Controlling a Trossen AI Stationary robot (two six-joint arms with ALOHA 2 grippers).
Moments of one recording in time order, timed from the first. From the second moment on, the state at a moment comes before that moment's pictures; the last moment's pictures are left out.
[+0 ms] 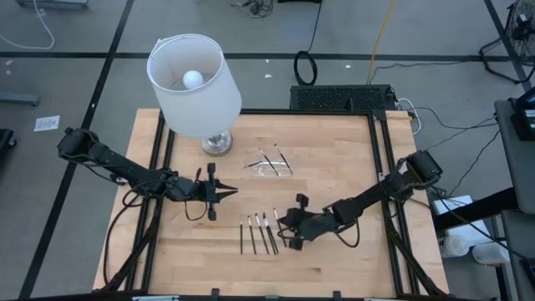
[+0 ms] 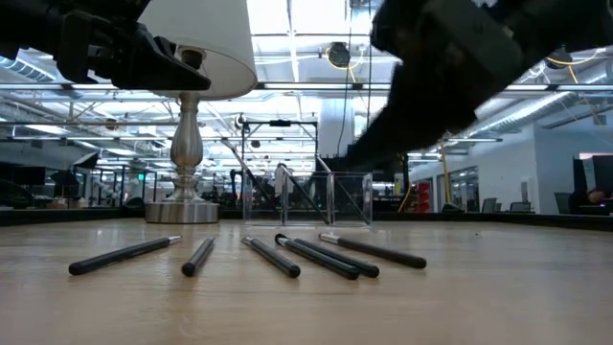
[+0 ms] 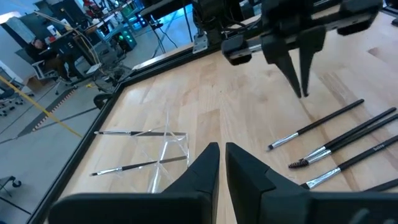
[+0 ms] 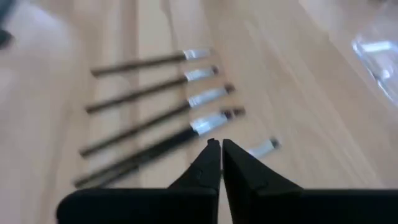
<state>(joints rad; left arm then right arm) -0.34 1.07 0.37 0.41 -0.44 0.26 0.45 1.76 0.87 0.21 0.47 0.43</state>
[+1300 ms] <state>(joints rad) -0.34 1.07 0.37 0.39 -0.44 0.23 0.37 1.98 1.09 -0.32 0.36 0.87</state>
